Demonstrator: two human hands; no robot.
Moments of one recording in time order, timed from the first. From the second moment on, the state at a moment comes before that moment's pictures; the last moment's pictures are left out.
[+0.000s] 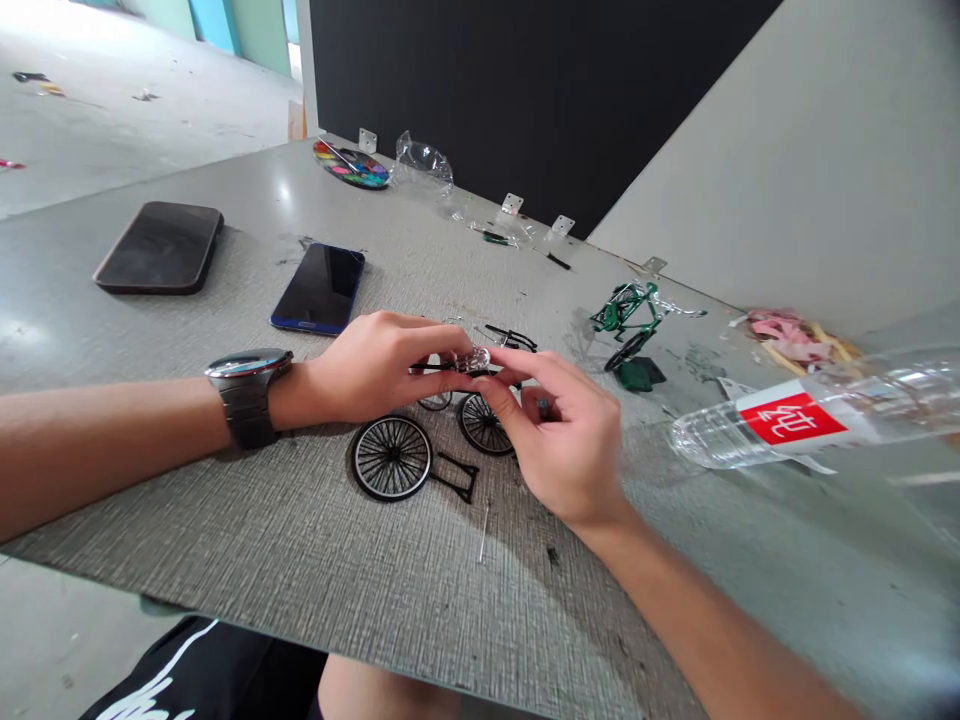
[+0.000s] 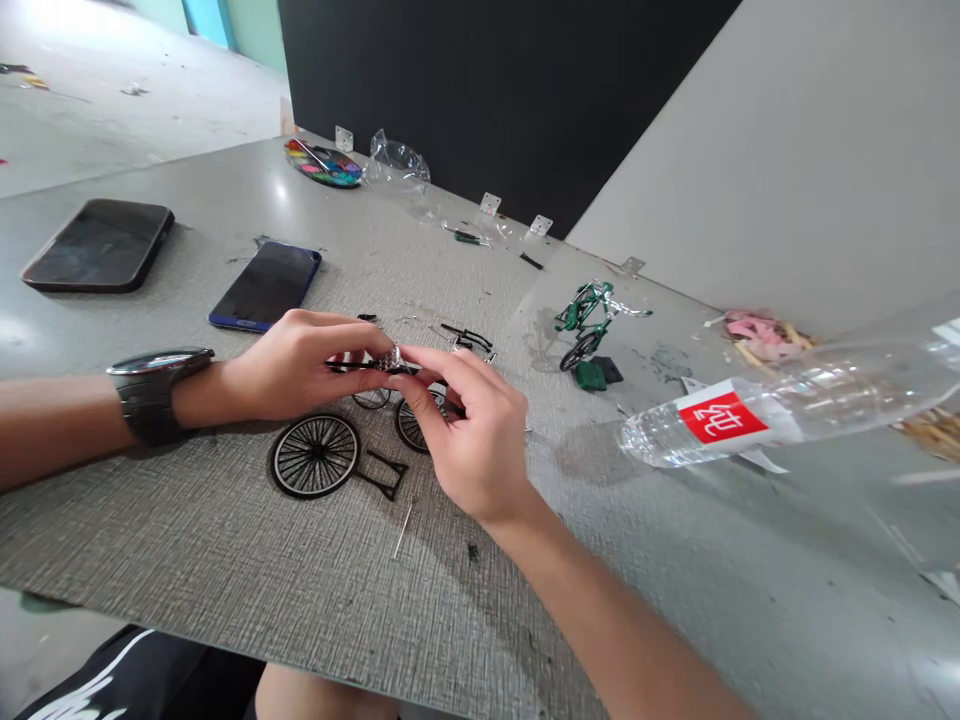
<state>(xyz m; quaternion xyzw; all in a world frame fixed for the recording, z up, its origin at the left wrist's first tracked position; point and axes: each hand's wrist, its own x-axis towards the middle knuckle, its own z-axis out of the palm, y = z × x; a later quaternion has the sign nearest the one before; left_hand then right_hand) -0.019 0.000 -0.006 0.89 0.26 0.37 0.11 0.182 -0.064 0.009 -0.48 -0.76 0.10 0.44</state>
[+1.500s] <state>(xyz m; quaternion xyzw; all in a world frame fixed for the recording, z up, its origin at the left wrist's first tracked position) -0.018 0.002 -0.008 0.91 0.26 0.30 0.12 0.182 -0.064 0.005 -0.41 -0.82 0.06 0.39</state>
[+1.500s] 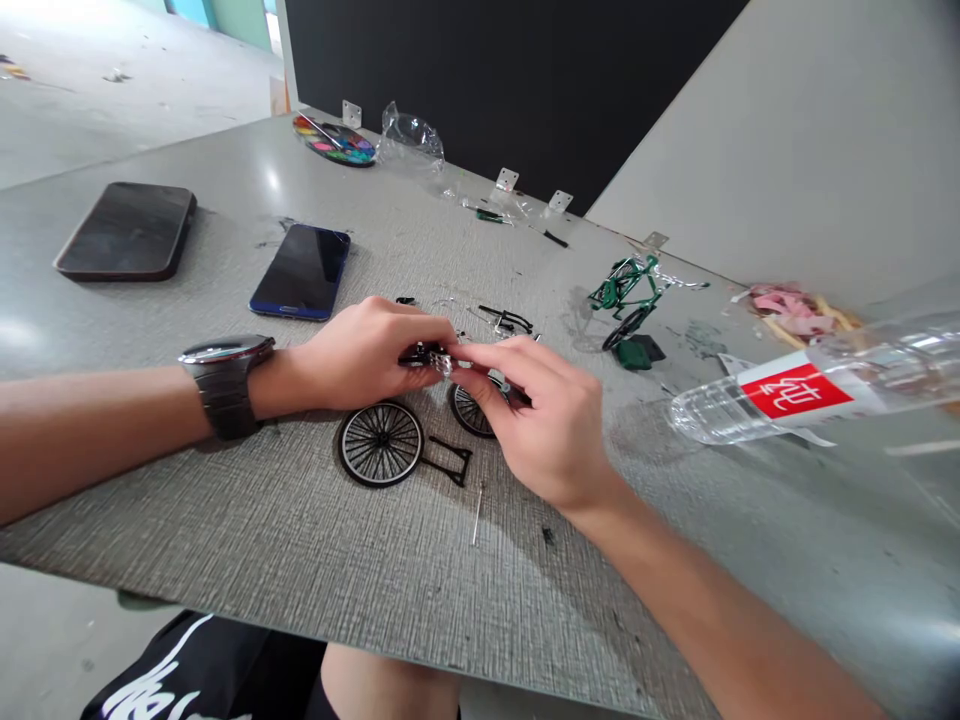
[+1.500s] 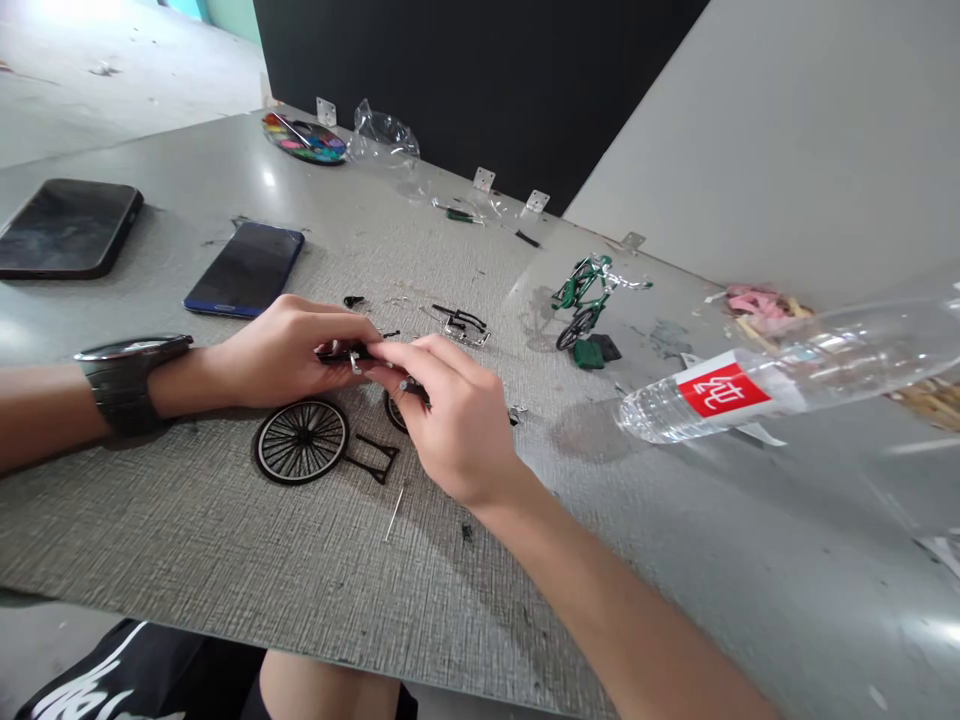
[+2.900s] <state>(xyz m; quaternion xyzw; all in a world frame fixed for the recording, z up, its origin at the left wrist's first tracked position) -0.017 0.001 -0.011 0.89 0.26 0.36 0.13 0.179 -0.062 0.006 -0.51 -0.72 0.19 0.43</state>
